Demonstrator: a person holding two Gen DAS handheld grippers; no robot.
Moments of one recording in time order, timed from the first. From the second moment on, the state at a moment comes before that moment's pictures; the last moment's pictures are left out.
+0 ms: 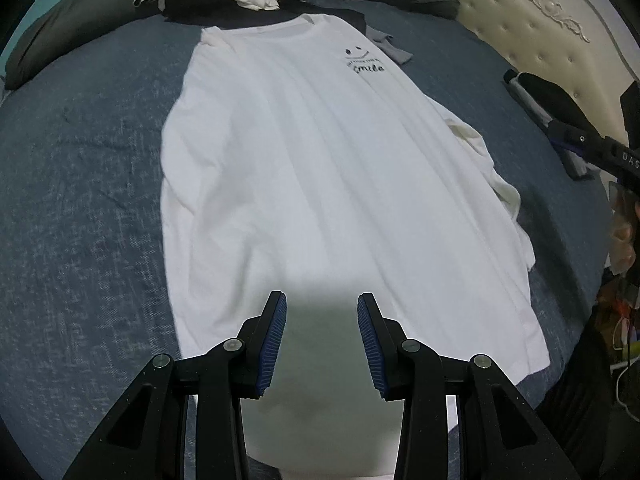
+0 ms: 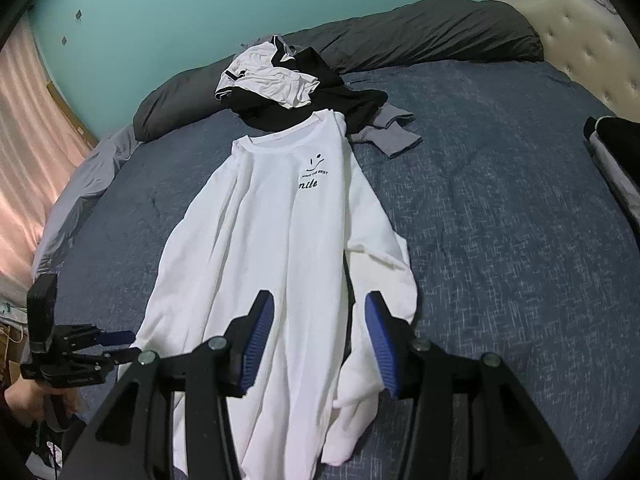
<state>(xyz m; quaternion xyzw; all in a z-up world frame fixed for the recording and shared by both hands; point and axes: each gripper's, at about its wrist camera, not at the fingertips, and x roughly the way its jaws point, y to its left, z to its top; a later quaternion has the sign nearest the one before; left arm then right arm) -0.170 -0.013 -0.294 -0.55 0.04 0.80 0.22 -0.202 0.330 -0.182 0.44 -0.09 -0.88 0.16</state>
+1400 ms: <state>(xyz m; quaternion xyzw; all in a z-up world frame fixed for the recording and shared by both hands) -0.160 -0.109 -0.240 -0.52 0.01 0.83 0.20 -0.178 0.334 -0.178 0.44 -0.11 -0.88 0.16</state>
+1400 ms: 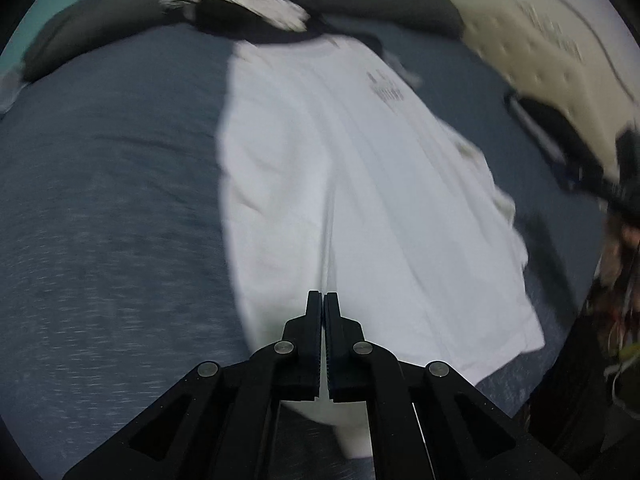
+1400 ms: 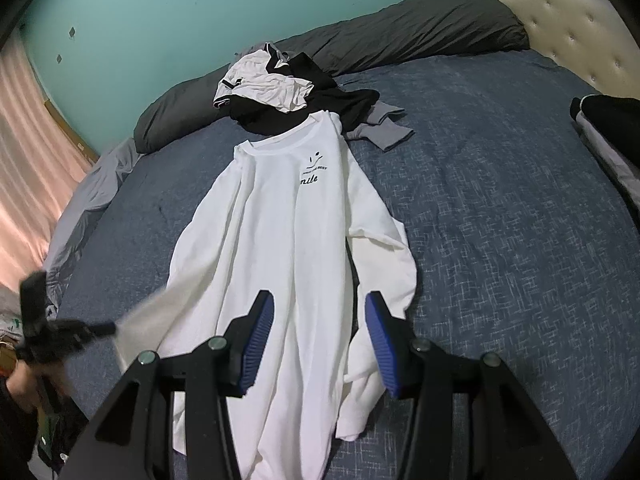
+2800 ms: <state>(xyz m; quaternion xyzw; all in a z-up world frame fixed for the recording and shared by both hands) -0.197 -0.369 -0.251 -0.52 -0.11 0.85 0.02 -0.170 0.264 -0.183 0.47 -0.02 -0.86 0.19</state>
